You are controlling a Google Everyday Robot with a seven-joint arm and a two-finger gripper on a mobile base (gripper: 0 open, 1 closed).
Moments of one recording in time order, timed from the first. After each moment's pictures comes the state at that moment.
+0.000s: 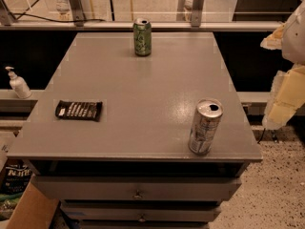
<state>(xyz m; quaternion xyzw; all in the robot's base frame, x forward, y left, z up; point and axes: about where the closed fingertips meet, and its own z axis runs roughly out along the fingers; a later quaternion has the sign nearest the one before) 0.438 -0.217 0.976 -0.60 0.78 -0.03 0.16</state>
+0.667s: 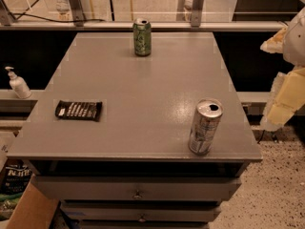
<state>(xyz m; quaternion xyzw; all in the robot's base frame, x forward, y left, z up) 0.438 -0.217 0.970 -0.59 0.79 -0.01 0.17</state>
